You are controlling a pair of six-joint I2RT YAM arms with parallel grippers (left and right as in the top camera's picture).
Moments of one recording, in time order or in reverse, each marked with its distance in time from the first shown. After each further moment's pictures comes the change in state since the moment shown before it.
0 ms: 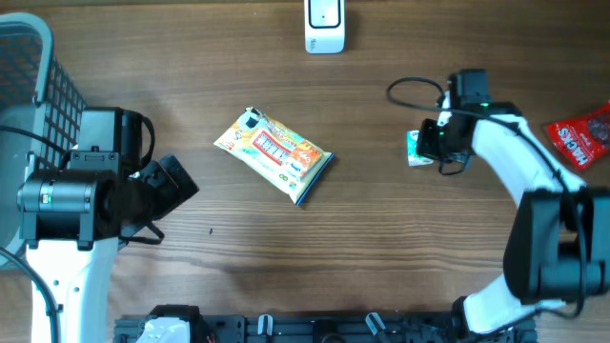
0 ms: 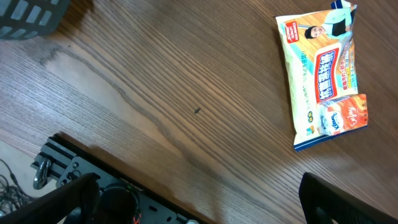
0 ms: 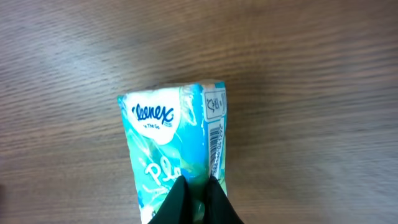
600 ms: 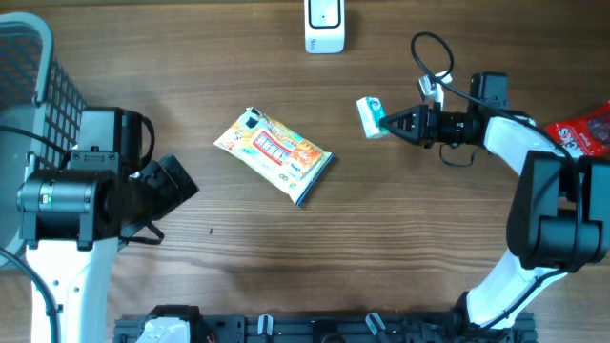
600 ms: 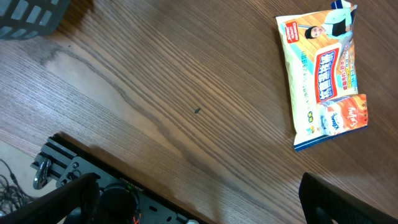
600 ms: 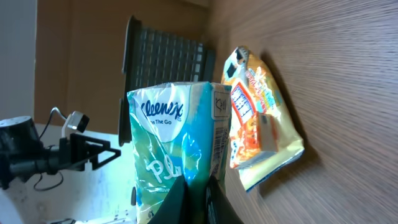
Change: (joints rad) left arm 0.000 0.000 0.000 0.000 0.000 0.000; right arm -0.169 0.195 -0.030 0.340 -1.405 -0.136
